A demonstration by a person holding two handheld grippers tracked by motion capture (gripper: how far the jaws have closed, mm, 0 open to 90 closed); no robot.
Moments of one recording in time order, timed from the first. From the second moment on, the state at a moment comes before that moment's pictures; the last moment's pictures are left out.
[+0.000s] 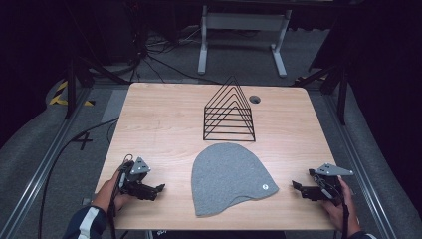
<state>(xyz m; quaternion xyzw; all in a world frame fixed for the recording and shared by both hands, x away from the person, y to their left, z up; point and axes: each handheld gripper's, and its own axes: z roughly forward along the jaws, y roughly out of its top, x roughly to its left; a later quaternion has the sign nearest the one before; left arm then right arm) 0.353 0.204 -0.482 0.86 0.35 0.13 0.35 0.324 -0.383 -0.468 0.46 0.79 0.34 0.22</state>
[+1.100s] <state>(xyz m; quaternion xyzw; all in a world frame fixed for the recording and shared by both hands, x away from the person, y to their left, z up) 0.345 0.155 -0.465 0.89 0.26 0.12 0.36 0.350 -0.365 -0.452 0.38 0.84 0.35 0.17</state>
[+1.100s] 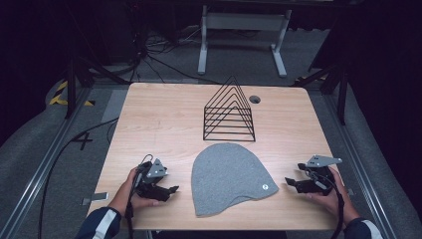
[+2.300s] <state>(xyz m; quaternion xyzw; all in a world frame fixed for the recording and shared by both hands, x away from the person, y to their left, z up) 0.343 0.115 -0.468 0.90 0.23 0.13 0.35 0.338 -0.268 -0.457 0.23 0.90 0.35 0.11</state>
